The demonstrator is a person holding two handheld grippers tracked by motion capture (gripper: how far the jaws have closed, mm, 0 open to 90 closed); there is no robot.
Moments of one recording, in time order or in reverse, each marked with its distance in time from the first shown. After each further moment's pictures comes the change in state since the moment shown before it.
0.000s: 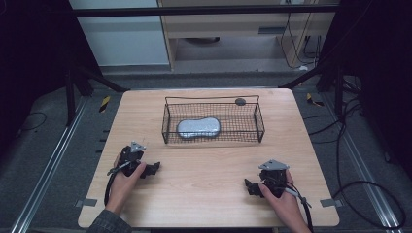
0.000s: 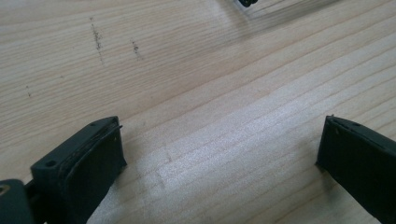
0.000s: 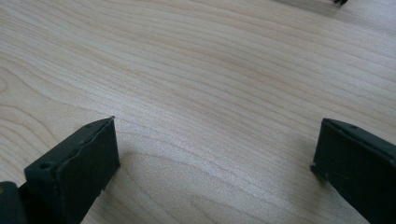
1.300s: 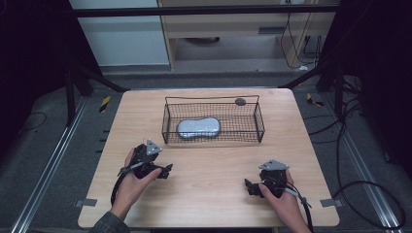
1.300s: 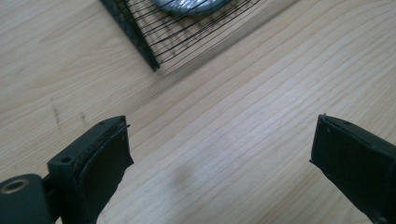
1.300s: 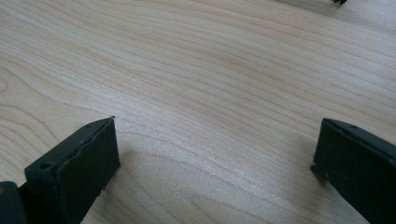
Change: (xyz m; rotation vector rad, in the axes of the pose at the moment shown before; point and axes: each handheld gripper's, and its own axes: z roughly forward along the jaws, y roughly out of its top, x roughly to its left) left arm -0.055 0.035 -0.032 0.015 -0.001 0.187; right arm 0.000 0.000 0.000 0.000 0.001 -0.001
